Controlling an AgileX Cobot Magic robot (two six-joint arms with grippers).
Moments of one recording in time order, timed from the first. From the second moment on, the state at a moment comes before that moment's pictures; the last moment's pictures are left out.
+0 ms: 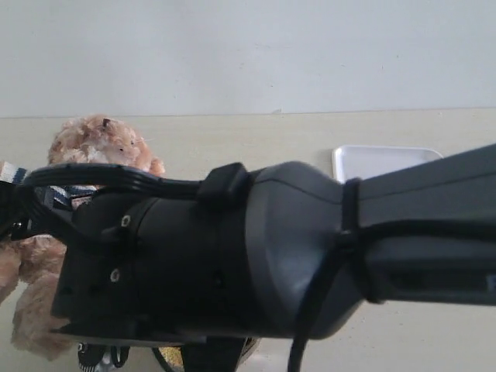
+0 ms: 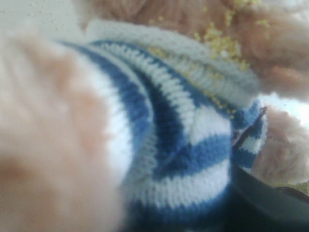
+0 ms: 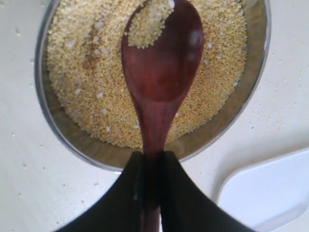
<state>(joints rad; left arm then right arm) 0.06 1.39 -0.64 -1.01 0.63 0.92 1.29 1.89 -1.31 -0.51 1.13 -0.02</state>
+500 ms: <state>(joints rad) 0.06 1.39 -0.64 -1.00 0.62 0.92 1.23 1.76 -1.31 -0.40 1.13 -0.04</state>
